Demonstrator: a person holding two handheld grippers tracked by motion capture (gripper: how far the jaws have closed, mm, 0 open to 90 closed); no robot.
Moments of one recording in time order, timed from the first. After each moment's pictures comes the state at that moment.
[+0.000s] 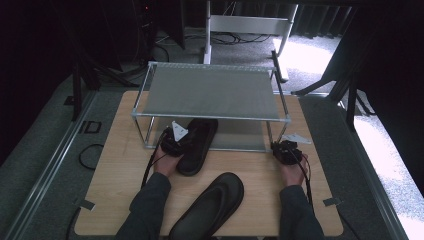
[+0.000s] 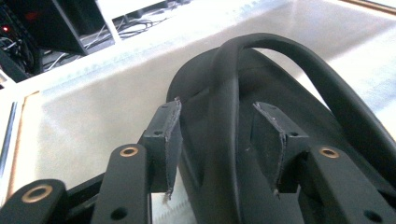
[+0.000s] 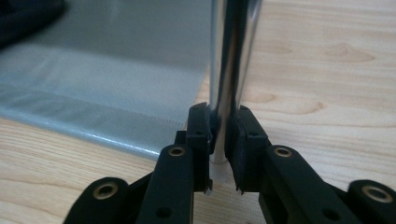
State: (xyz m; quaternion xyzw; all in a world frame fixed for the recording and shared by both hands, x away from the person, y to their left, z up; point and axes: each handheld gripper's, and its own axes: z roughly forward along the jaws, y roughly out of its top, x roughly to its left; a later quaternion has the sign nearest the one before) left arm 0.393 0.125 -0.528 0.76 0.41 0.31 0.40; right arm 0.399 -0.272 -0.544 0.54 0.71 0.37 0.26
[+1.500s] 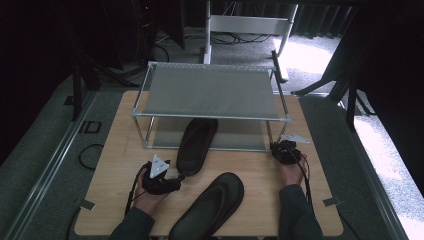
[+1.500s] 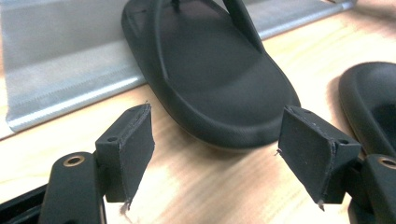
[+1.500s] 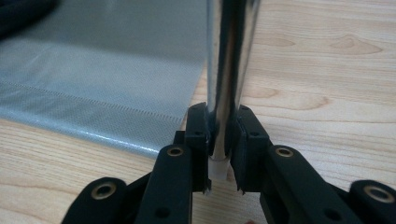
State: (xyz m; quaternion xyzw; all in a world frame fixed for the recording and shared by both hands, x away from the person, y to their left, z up) left arm 0.280 0.159 -0.540 0.77 0.43 0.22 0.42; right arm 0.404 -0.272 -0.550 0.55 0.71 0.37 0.25
